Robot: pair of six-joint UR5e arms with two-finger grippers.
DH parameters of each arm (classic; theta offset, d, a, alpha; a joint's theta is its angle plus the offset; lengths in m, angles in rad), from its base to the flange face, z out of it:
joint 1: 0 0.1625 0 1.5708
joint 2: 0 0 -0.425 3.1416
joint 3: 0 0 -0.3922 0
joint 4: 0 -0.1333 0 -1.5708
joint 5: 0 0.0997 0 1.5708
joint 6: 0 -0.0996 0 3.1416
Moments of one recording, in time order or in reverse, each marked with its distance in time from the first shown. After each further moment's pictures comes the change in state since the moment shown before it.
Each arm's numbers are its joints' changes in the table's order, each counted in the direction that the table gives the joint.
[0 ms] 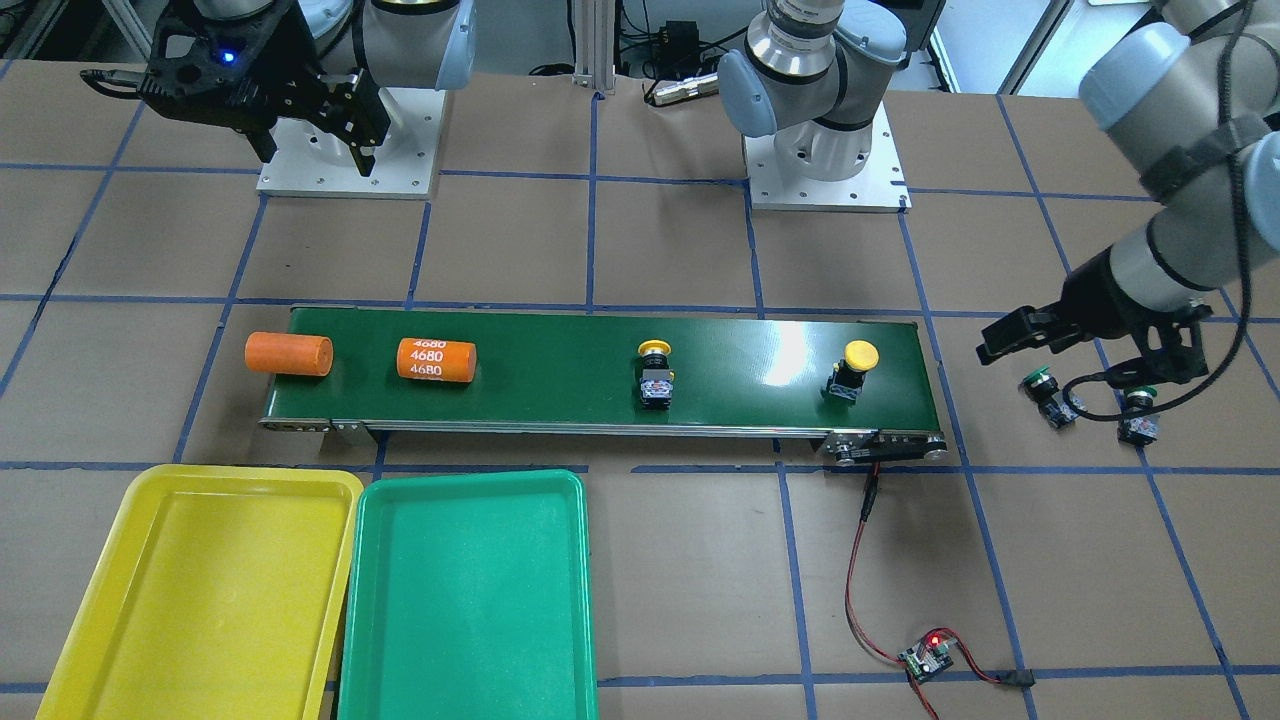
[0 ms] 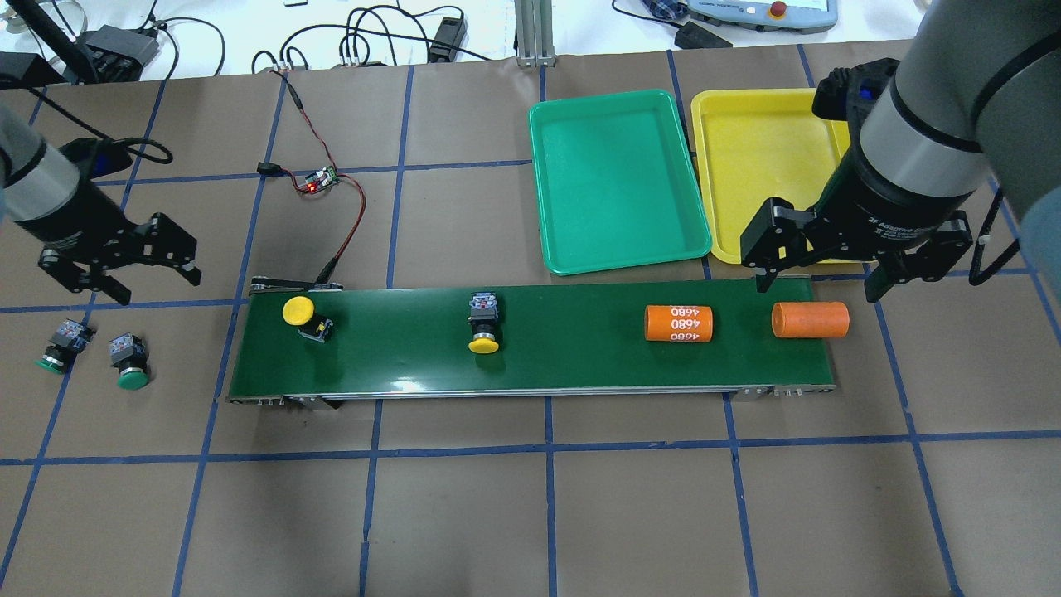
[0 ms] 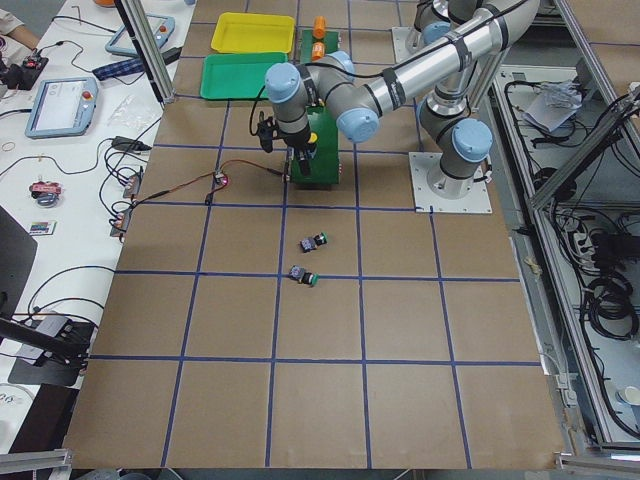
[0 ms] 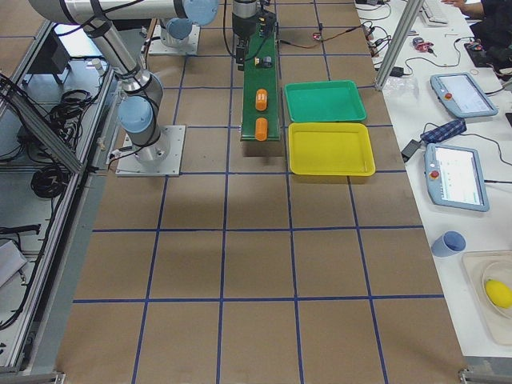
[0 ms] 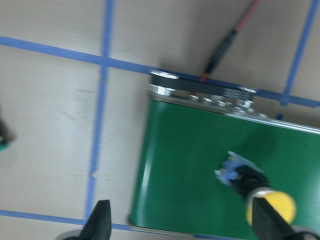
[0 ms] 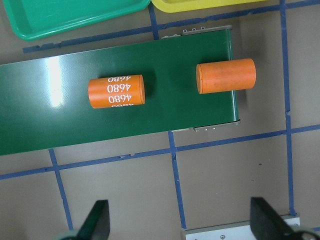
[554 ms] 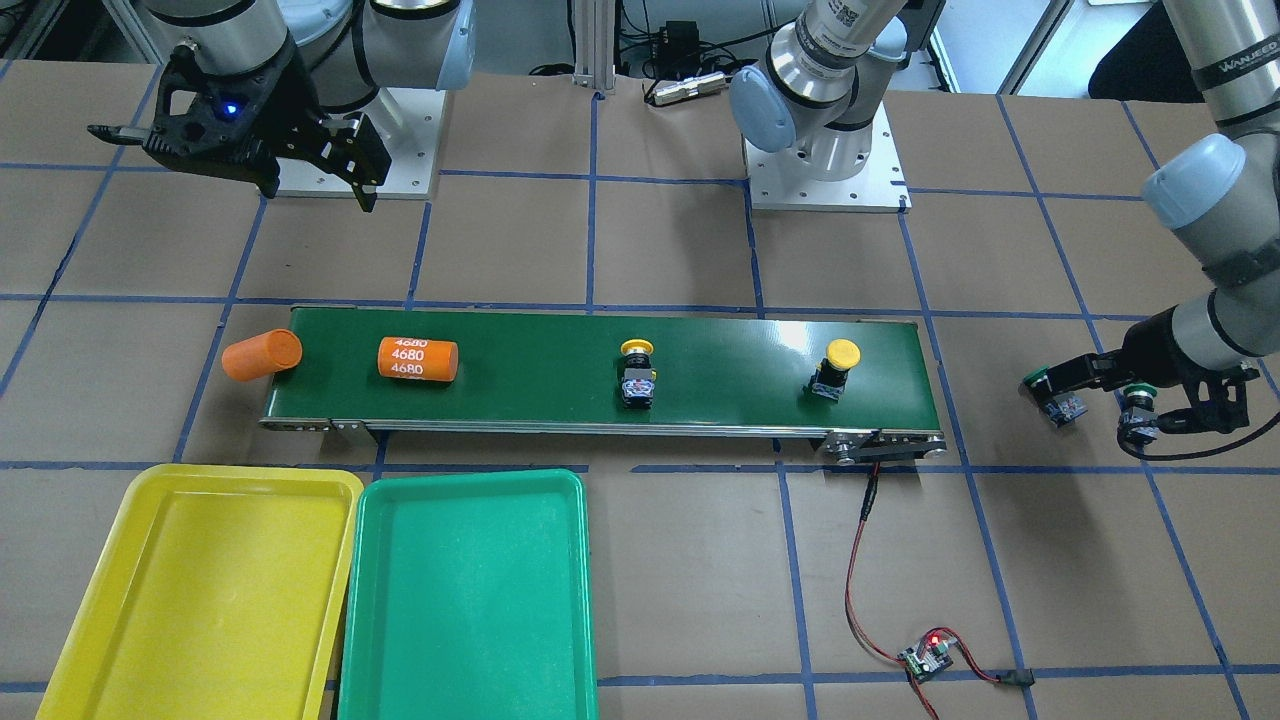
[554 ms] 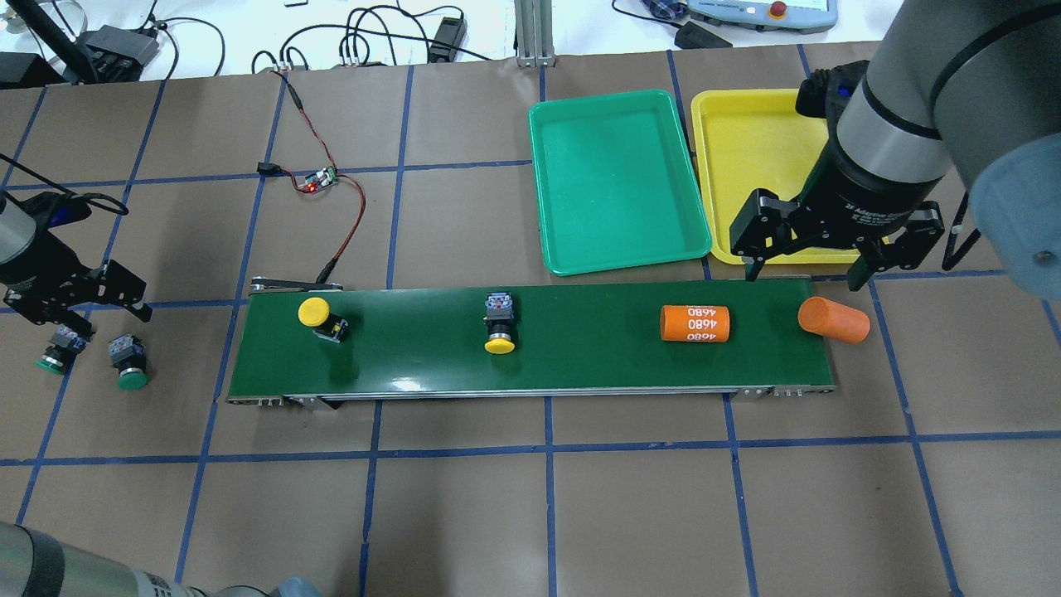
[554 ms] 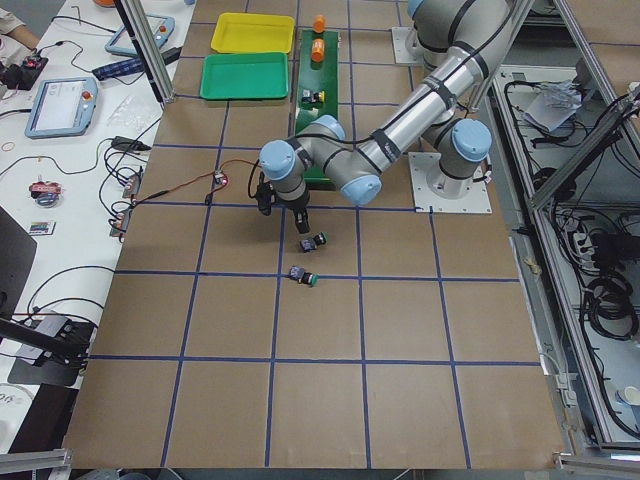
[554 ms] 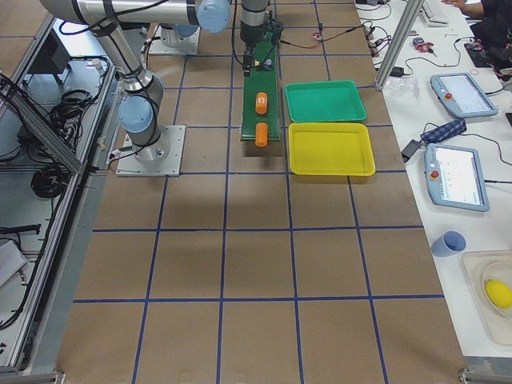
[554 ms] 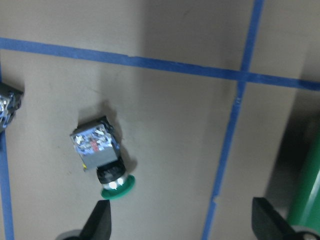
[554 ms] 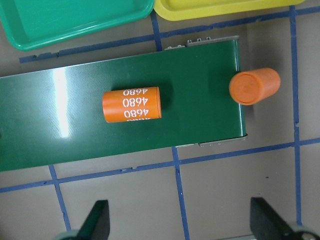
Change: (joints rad) left arm 0.139 -0.208 0.005 -0.186 0.055 -0.149; right arm -0.003 0.074 0.001 0.062 0.009 0.001
